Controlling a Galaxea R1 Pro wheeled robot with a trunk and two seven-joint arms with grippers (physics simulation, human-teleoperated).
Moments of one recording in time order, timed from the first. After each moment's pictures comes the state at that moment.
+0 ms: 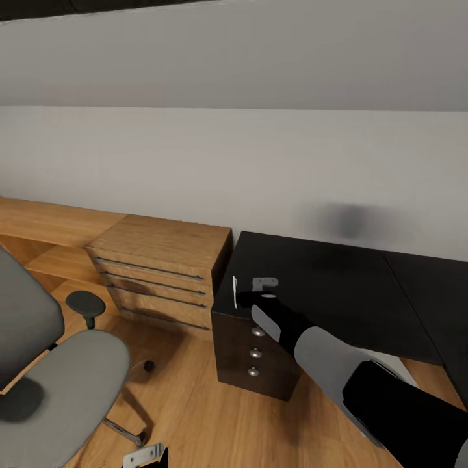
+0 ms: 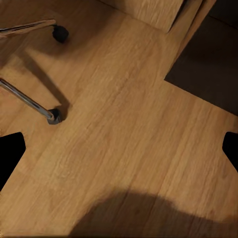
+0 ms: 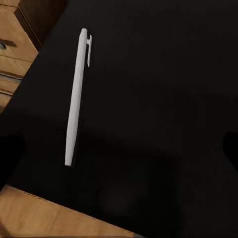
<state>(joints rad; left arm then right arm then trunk) 0.00 0.11 -0.42 -0.95 0.54 -0.15 0.33 -1.06 0.17 0.78 -0.38 -0.80 0.22 -0.34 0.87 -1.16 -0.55</state>
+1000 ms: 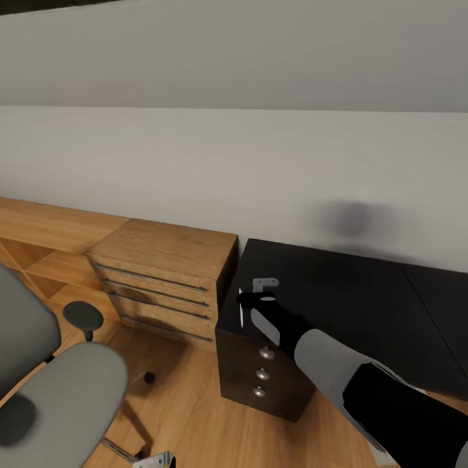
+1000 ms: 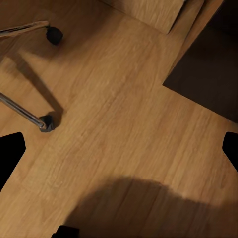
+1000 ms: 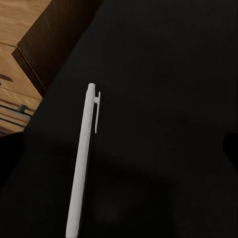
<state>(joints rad) 0.00 0.06 -0.41 -0.90 0.50 -0.15 0.33 -1.05 0.17 0.79 -0.38 -0.77 0.19 -0.36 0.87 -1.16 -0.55</state>
